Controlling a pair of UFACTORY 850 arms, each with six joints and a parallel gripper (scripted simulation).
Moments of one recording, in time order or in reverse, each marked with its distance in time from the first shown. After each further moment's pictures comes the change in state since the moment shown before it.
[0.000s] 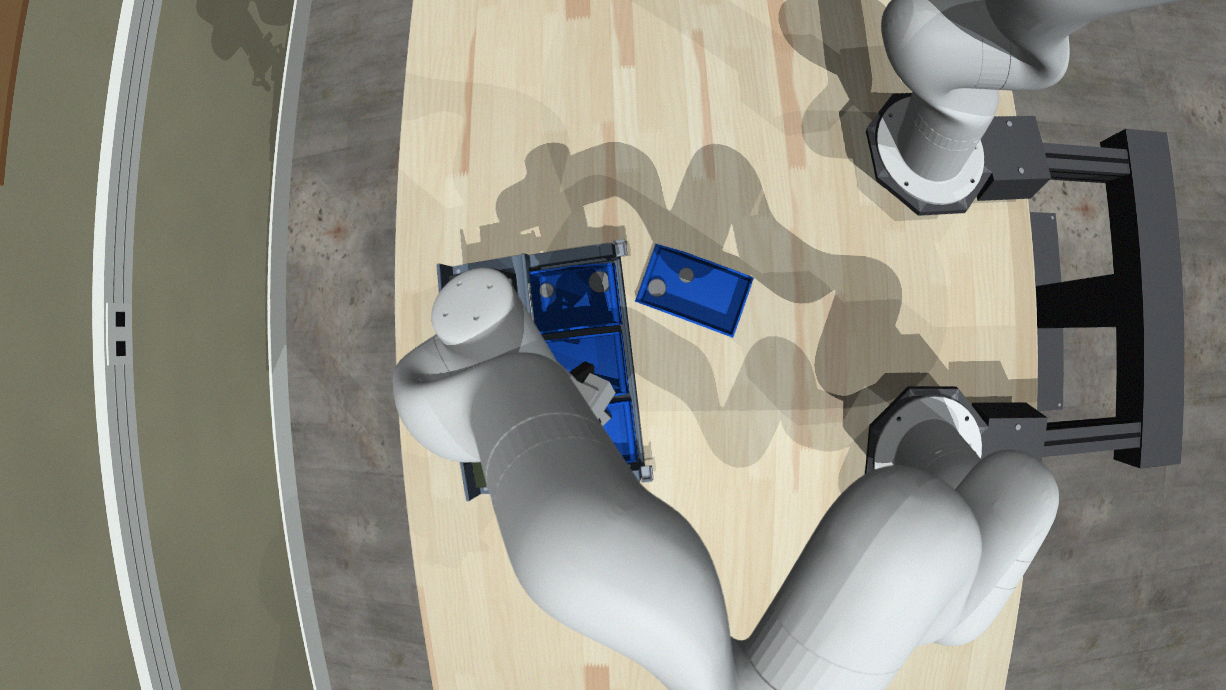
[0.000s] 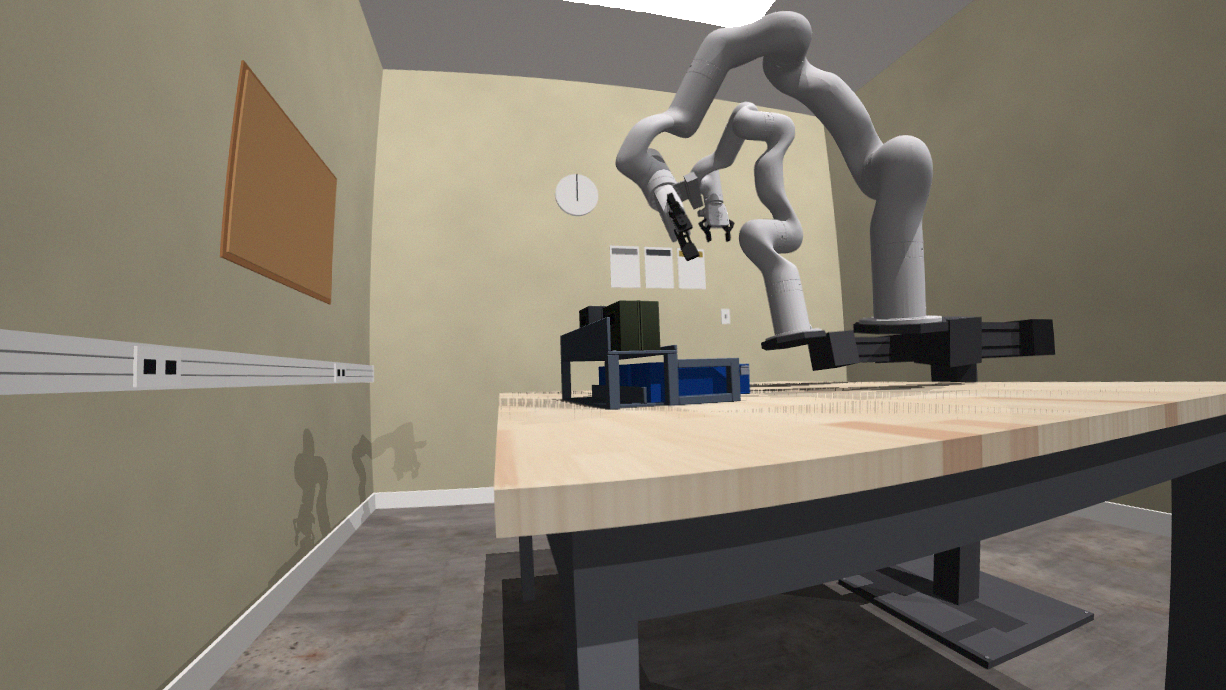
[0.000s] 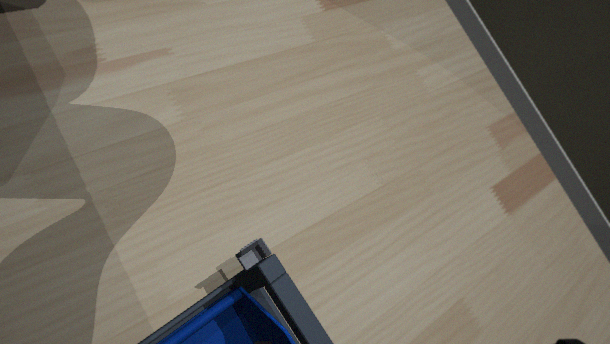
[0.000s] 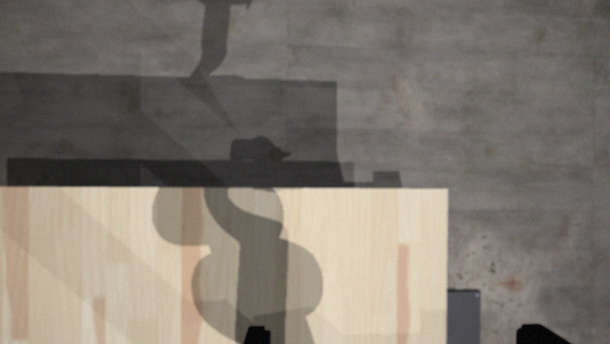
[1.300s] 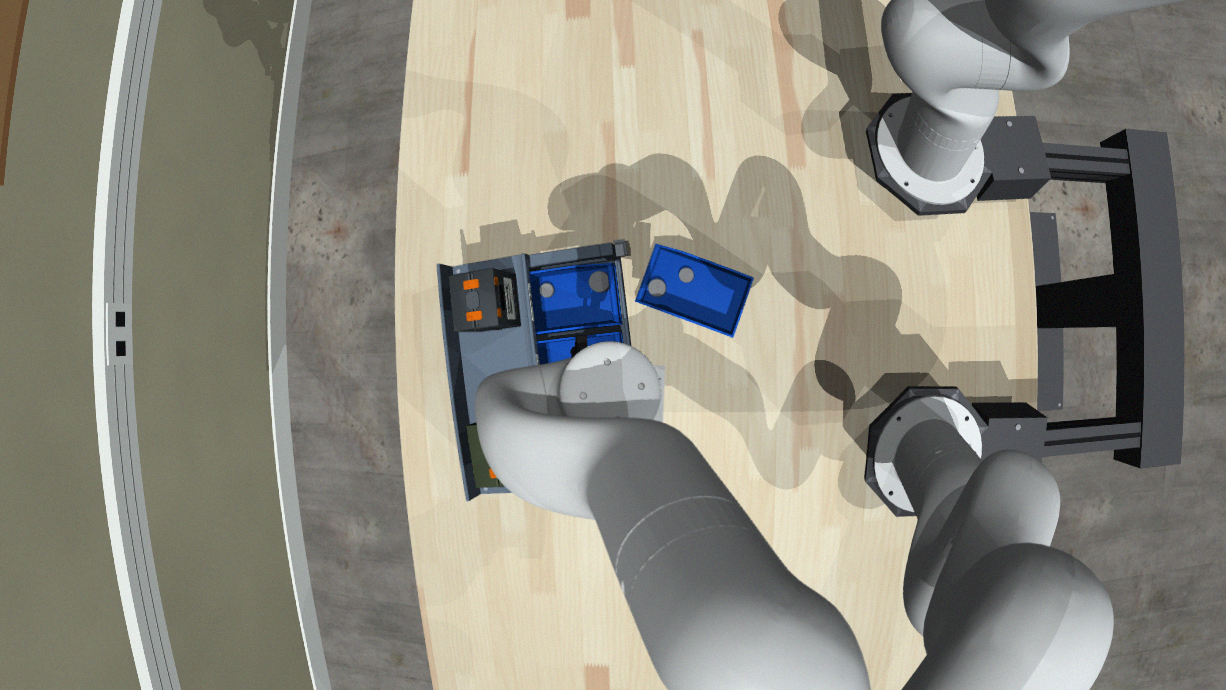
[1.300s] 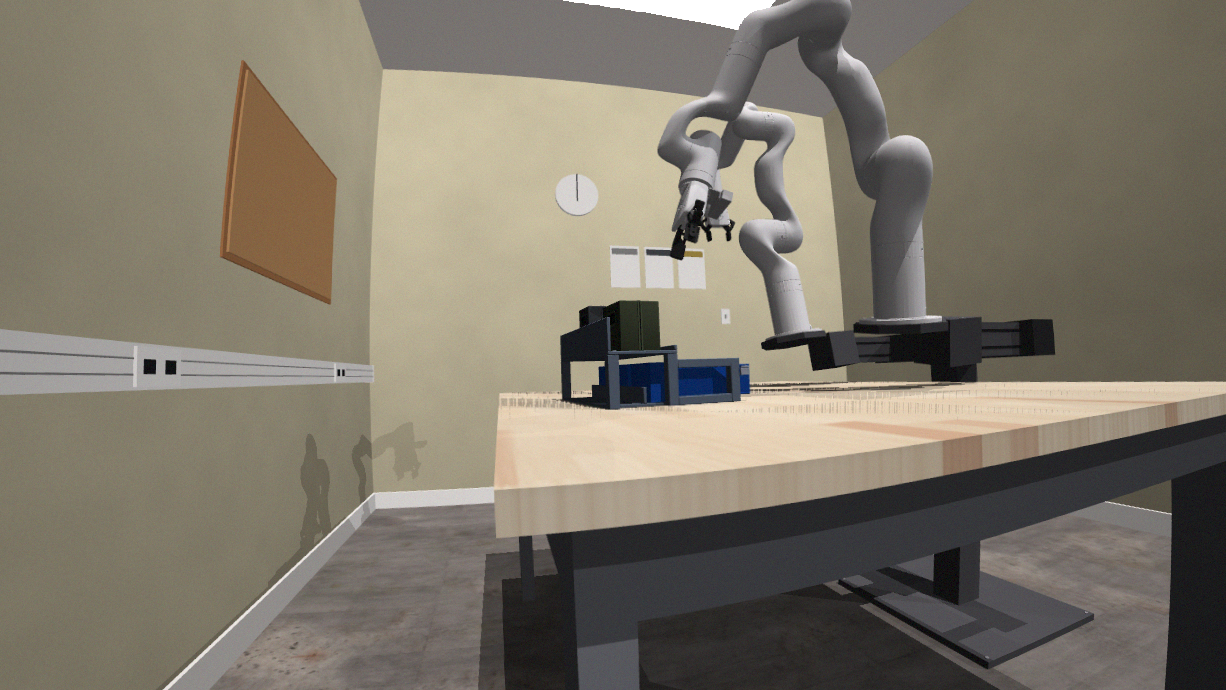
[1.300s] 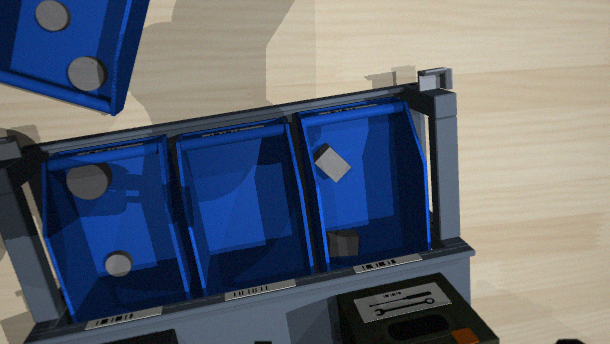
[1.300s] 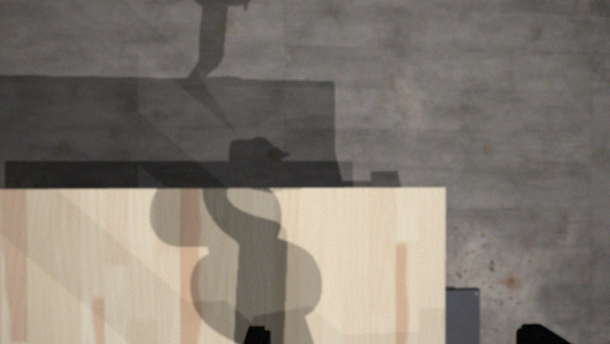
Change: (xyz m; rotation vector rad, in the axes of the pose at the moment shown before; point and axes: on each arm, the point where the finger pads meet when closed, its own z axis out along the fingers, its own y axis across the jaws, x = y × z) left arm -0.009 -0.035 -0.023 0.295 -0.506 -0.499; right arm -0.001 0.003 -0.001 -0.002 0.001 0.009
